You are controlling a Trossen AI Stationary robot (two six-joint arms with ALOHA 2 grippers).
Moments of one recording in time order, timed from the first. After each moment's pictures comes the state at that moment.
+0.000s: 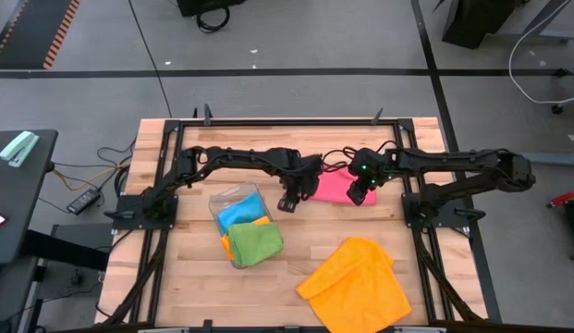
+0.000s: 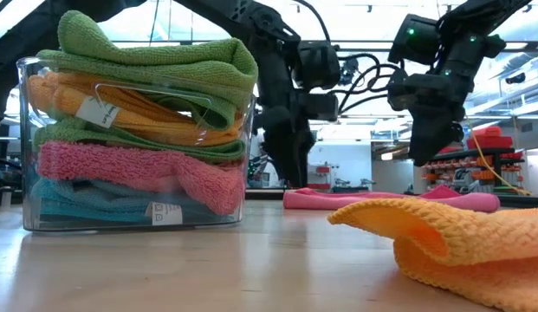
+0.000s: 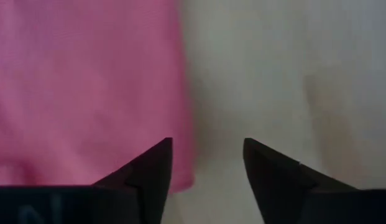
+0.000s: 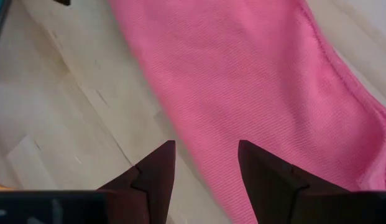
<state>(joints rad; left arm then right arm) 0.16 2.24 1.82 -0.85 0.11 0.49 -0.28 1.11 0.63 -0.61 -0.07 0.47</state>
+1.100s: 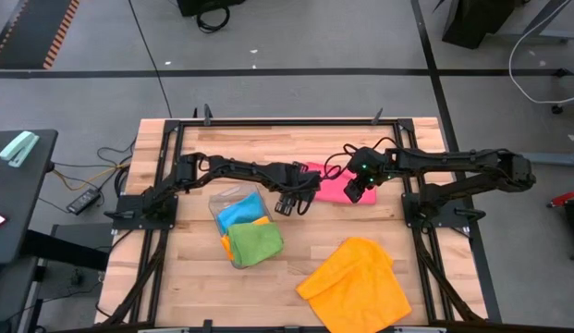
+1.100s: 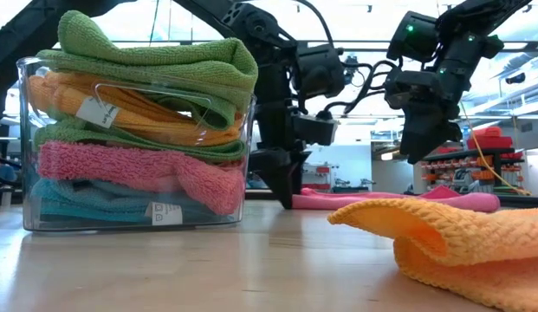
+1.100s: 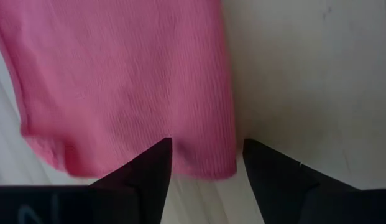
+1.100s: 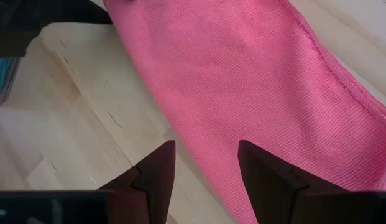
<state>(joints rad) 0.07 2.24 1.70 -0.71 -0.24 0.53 -0.28 1.11 0.63 -0.56 -0.06 0.56</state>
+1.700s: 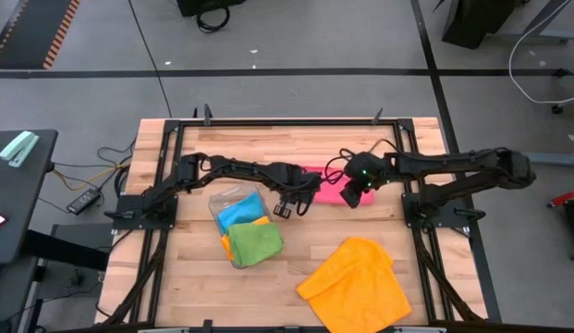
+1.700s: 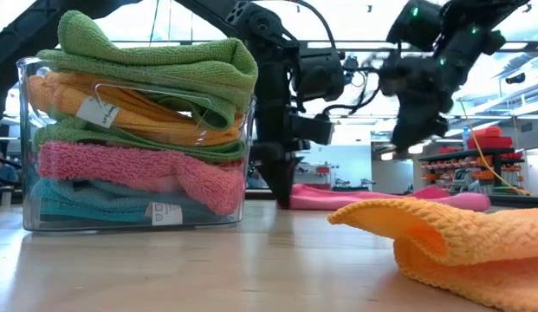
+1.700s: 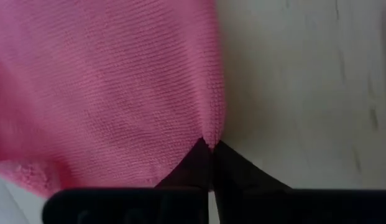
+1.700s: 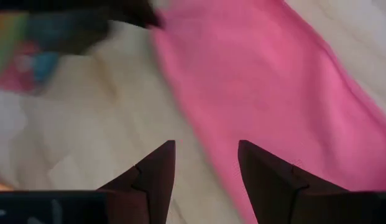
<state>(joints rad) 0.08 2.25 1.73 -0.80 -0.17 0.49 -0.19 1.11 0.63 -0.48 -0.05 0.52</state>
